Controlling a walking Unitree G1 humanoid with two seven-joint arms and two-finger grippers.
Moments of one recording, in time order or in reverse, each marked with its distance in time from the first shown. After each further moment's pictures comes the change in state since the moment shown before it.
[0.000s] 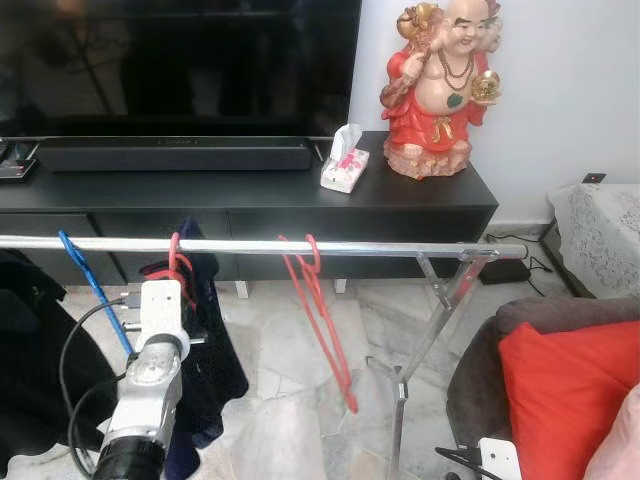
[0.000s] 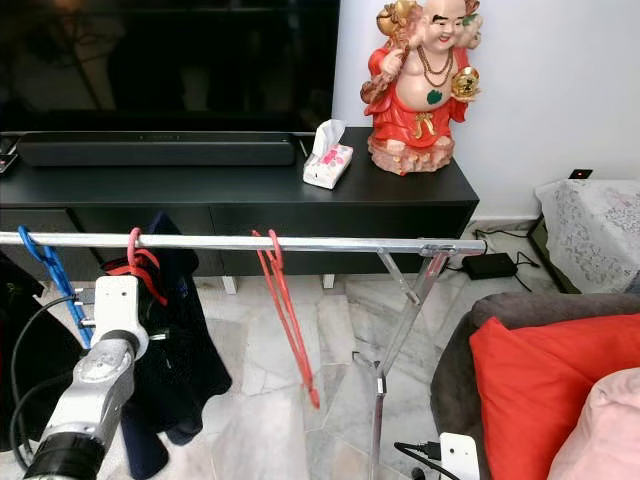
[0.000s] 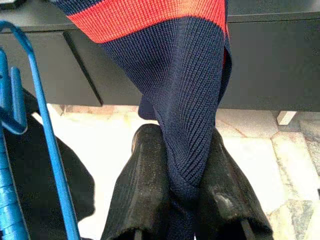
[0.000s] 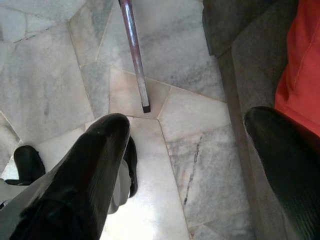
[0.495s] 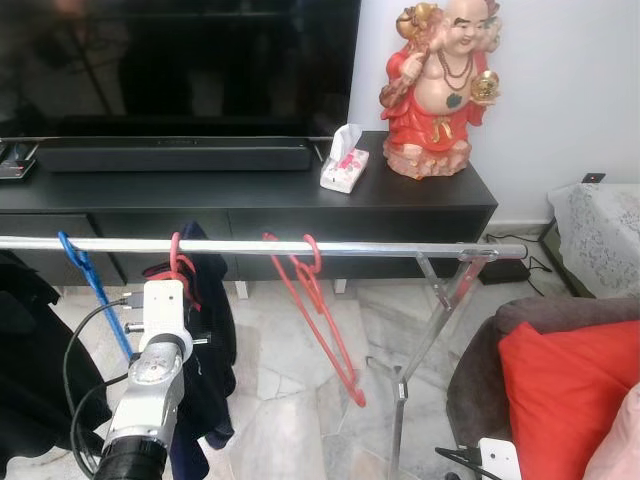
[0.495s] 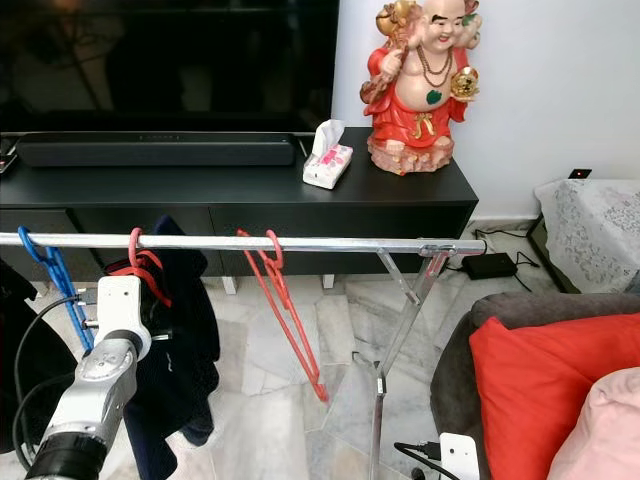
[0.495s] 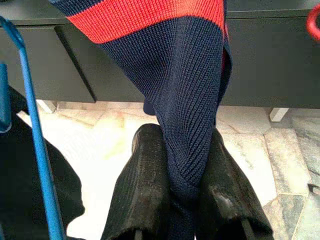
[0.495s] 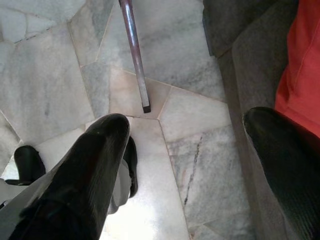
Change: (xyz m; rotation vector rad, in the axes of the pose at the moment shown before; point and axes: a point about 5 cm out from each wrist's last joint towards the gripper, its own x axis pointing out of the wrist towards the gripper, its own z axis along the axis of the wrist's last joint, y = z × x) left arm -0.004 -0.001 -0.002 -0.008 0.007 -0.029; right arm 0.000 0.000 0.000 0.000 0.000 0.004
